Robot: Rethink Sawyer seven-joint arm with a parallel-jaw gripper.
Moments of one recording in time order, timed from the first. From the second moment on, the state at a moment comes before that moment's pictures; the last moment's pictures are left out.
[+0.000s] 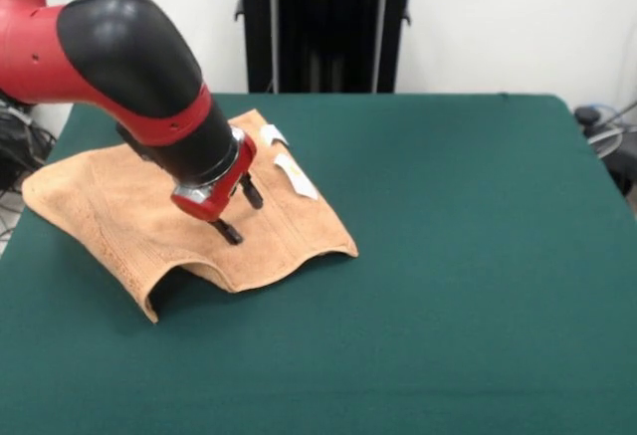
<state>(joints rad) -0.84 -0.30 0.44 1.48 -0.33 0.86 0.32</state>
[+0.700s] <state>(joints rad) -0.77 -0.35 0.40 1.53 -0.42 0.75 0.33</state>
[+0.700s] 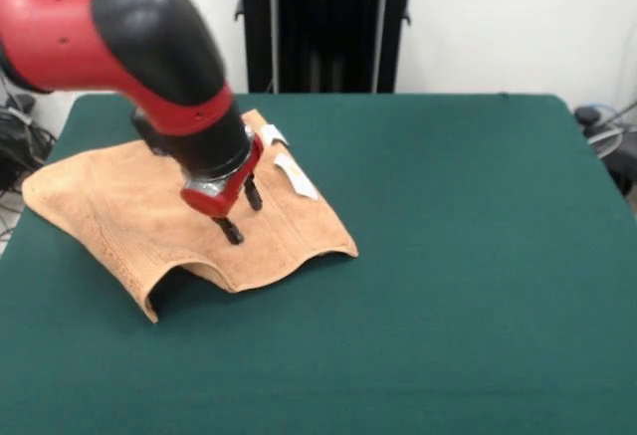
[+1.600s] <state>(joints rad) -0.46 -0.45 0.11 1.62 -0.59 0.34 0.51</state>
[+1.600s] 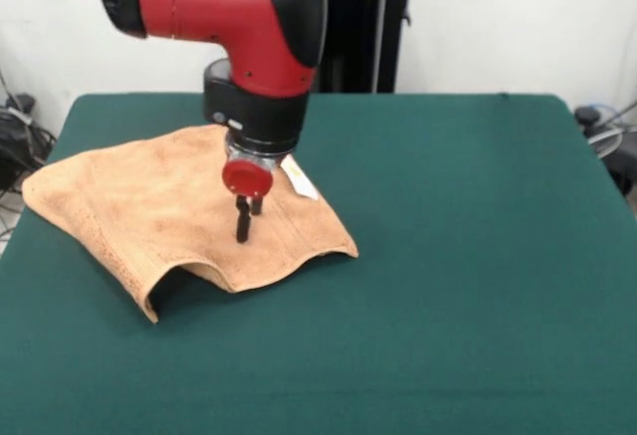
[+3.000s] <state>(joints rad) -0.67 -0.58 0.20 1.49 -0.58 0.66 0.51</state>
